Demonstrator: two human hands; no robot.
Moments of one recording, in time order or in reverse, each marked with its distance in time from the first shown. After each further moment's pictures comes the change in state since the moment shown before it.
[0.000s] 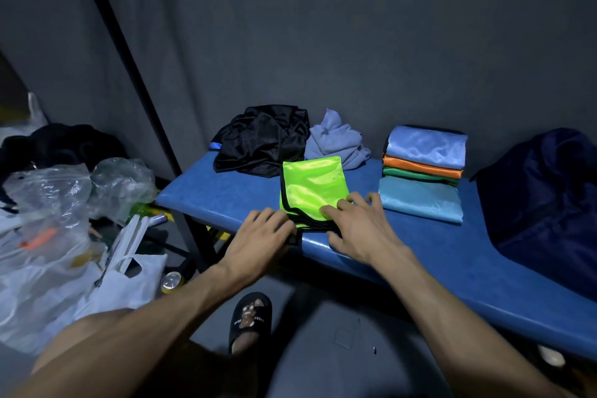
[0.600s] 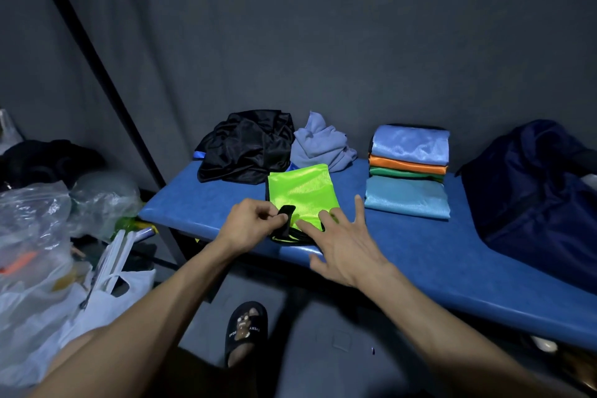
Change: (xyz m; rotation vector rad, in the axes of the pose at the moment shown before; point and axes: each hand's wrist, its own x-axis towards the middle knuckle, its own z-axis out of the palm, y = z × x) left_hand 0.047 -0.018 -0.010 -0.840 -0.183 -0.603; right_hand -0.015 -0.016 0.011 -0.030 0.003 0.009
